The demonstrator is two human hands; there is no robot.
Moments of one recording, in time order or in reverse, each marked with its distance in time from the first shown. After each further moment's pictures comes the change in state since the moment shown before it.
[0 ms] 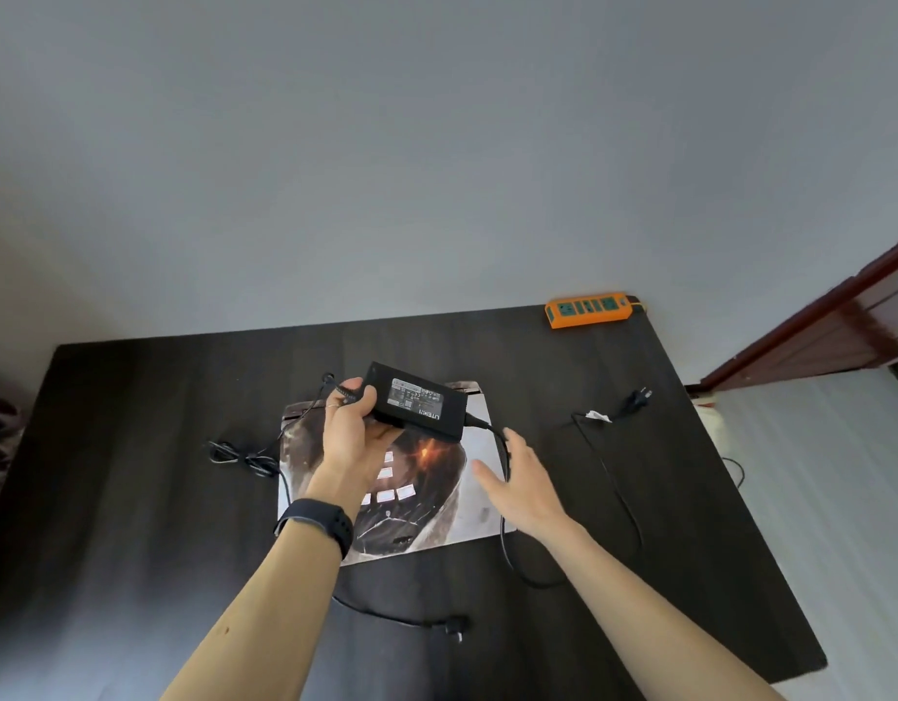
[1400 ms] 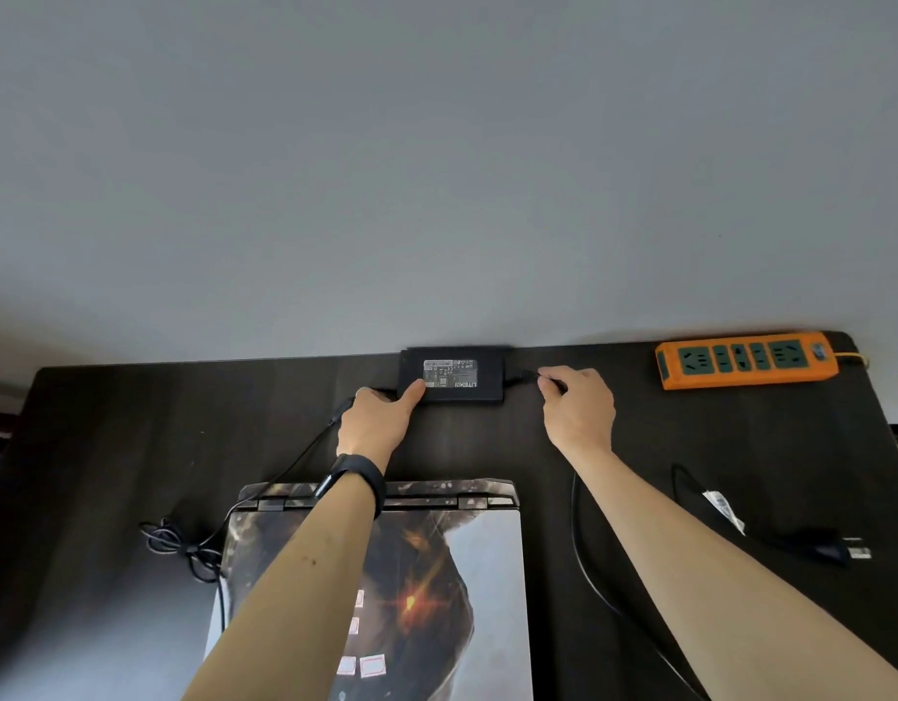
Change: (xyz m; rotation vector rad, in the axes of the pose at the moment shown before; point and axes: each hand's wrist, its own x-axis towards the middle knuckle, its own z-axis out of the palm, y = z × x) left_hand 0.272 -0.028 0.064 1.306 0.549 0.018; right_hand 0.353 0.005 -0.027 0.011 0.217 -0.150
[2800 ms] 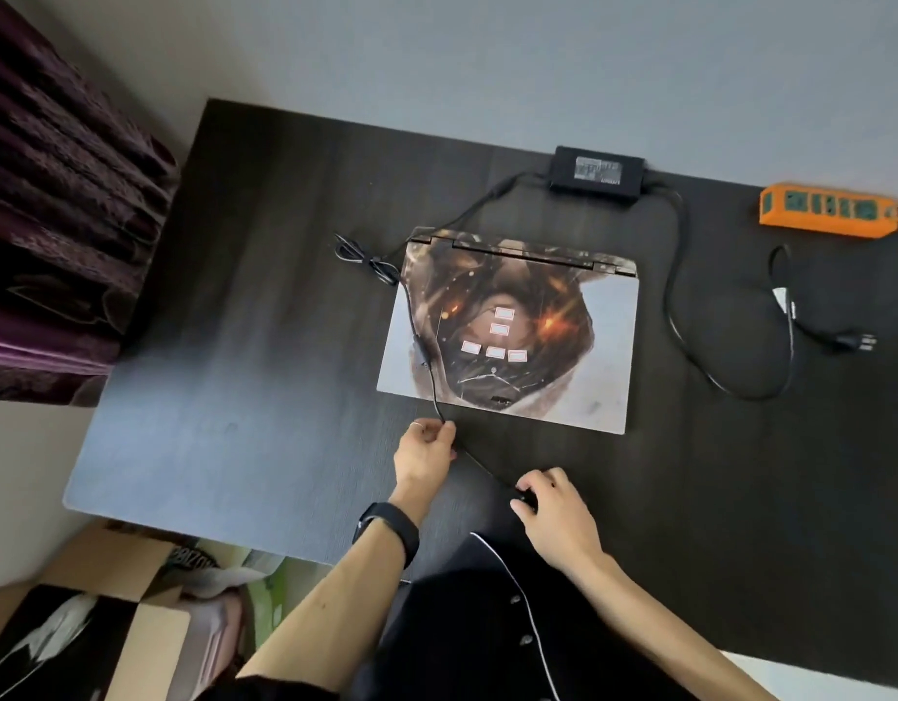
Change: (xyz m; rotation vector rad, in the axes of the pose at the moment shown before) left_hand -0.235 -0.344 -0.057 -0.513 -0.234 -0.228; right_hand -0.462 0.028 0.054 -0.470 -0.641 -0.020
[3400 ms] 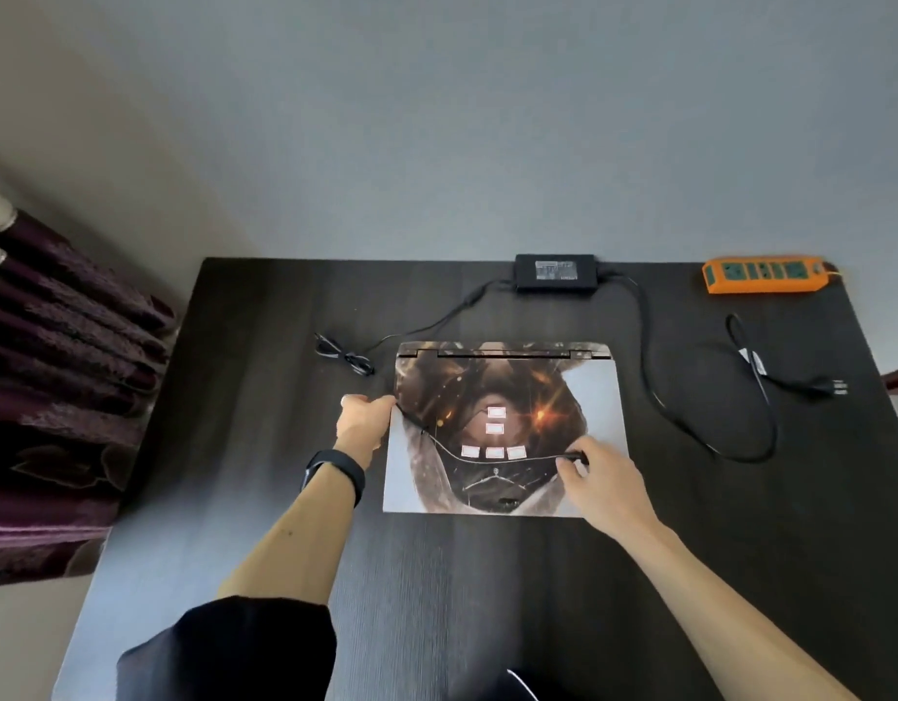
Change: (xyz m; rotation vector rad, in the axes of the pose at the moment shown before) left_hand 0.128 0.163 -0.077 0.079 0.052 0.062; right_hand 0.058 -0.046 -0.135 0.160 0.351 0.003
